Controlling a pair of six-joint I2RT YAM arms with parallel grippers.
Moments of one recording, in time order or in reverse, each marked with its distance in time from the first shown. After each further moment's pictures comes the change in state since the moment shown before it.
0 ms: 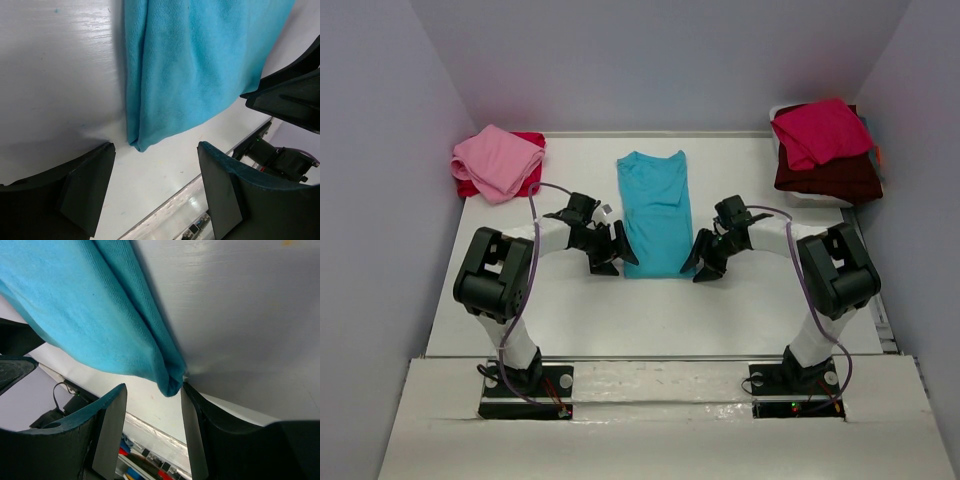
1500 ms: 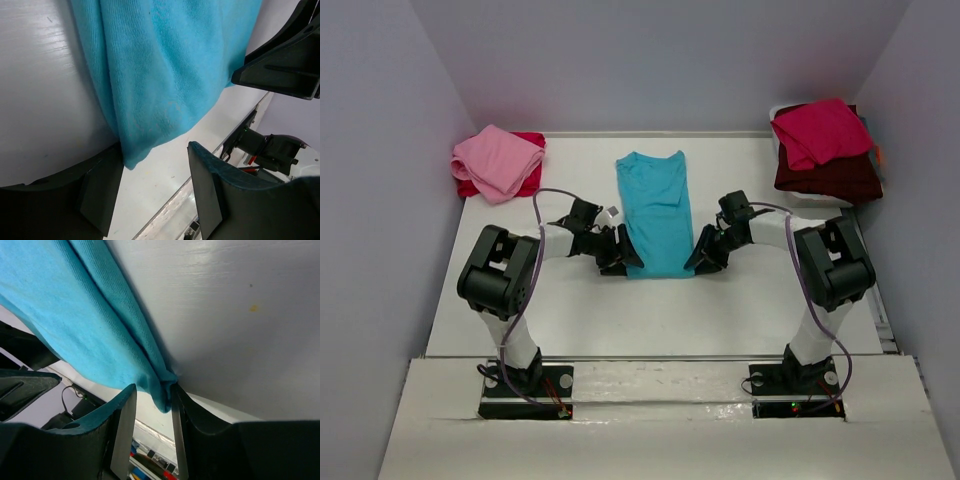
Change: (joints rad) left arm -0.029 0.033 -0.067 0.196 0.106 -0.034; right arm -0.043 0.060 0.047 0.008 -0.026 -0.018
